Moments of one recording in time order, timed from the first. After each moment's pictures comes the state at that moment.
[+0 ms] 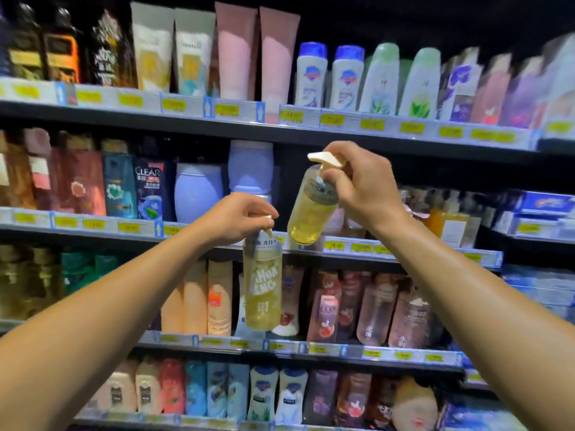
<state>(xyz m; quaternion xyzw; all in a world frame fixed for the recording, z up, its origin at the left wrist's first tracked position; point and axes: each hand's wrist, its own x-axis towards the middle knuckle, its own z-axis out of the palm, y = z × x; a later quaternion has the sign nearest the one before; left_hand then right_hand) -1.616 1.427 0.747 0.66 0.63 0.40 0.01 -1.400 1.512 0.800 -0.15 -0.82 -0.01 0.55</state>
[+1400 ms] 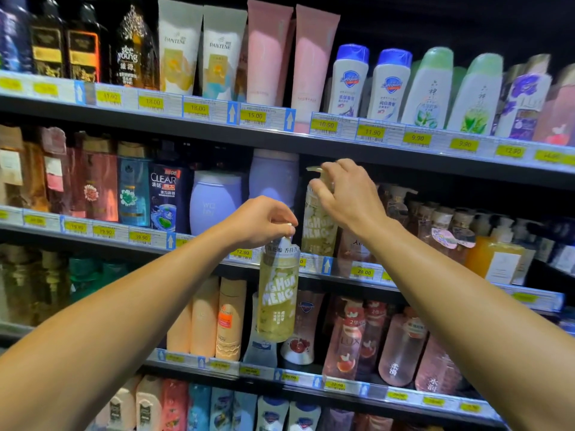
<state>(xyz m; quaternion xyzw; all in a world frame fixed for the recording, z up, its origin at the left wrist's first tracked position) -1.653 1.471 0.757 0.65 0.66 0.37 -0.02 -1.497 1.580 0.802 -0.26 -0.86 -0.08 0.44</state>
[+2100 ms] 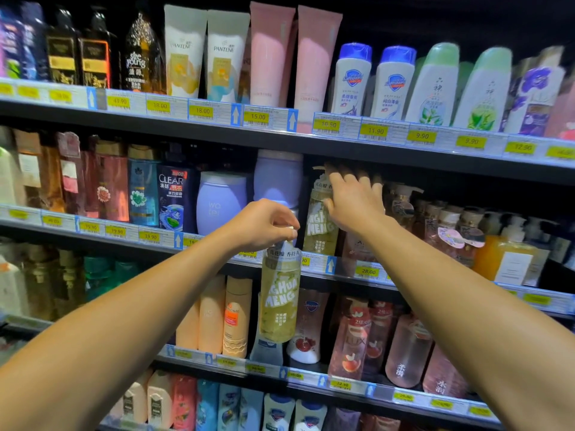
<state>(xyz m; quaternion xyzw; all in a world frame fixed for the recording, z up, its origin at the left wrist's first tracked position) -1.646 1.463 0.754 0.64 0.67 0.37 -0.03 -1.504 1.601 0.795 -0.36 -0.87 -0.18 0.29</state>
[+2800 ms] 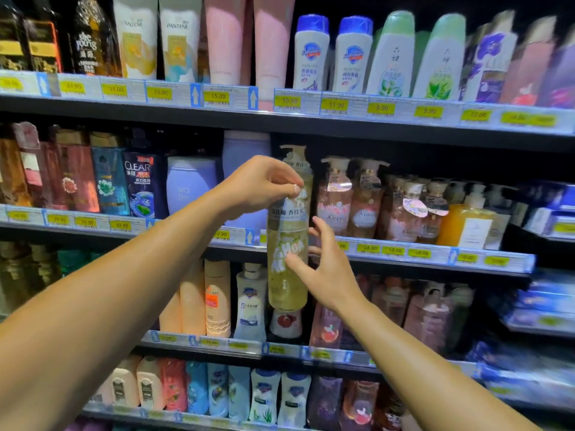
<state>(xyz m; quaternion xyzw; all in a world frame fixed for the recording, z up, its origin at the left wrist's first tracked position) -1.594 1.478 0.787 0.65 0.62 0.45 0.02 -1.436 1.549 0.660 -0.23 -0.83 0.31 0.40</state>
